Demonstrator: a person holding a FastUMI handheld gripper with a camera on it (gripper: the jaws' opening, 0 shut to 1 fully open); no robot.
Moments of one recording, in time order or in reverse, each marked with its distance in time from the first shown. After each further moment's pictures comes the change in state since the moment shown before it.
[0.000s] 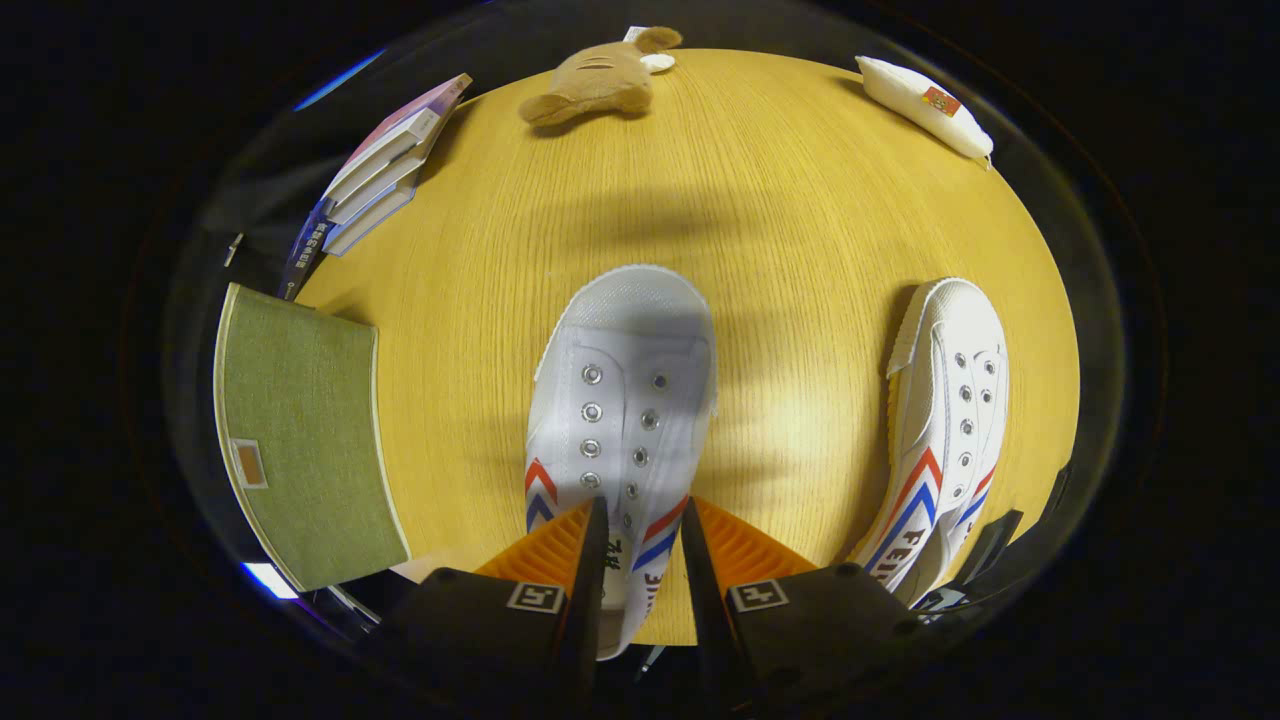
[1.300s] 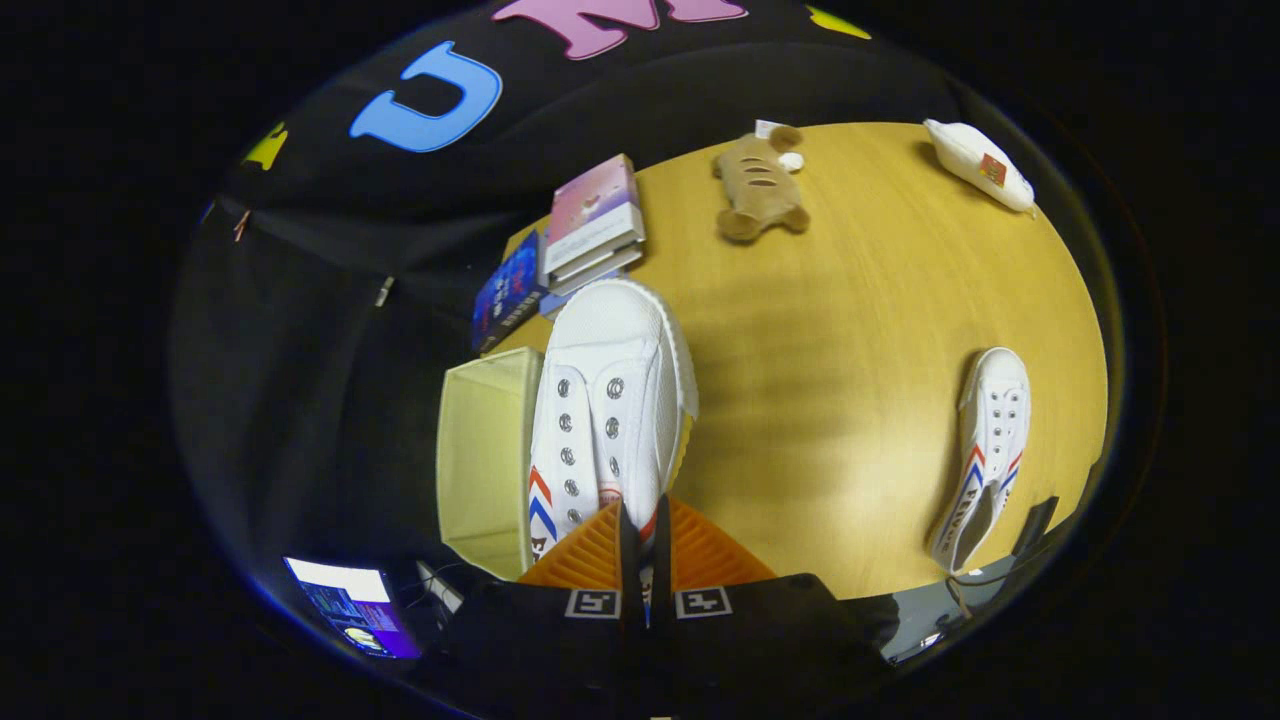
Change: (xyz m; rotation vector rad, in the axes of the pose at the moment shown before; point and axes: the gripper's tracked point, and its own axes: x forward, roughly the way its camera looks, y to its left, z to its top) arm -0.181 0.156 0.031 0.016 -0.155 0.435
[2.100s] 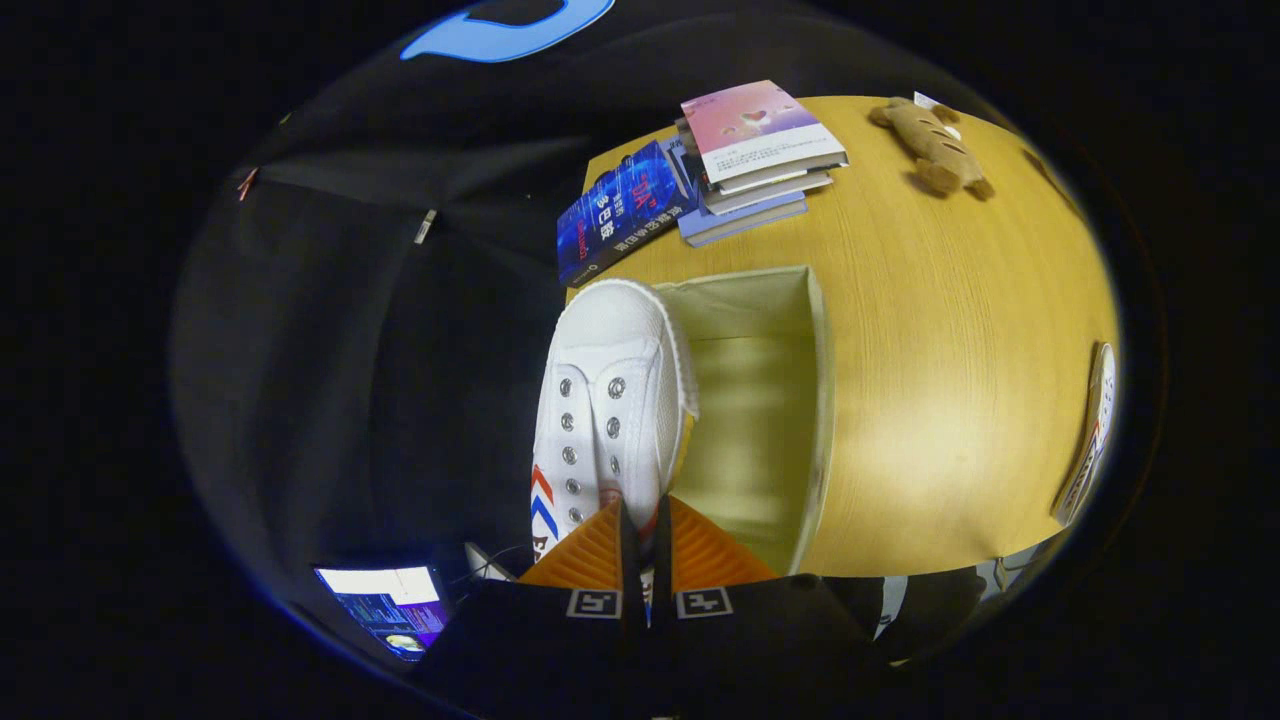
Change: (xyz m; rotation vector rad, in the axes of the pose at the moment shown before) arm 0.114 0.175 -0.056 -0.017 0.206 0.023
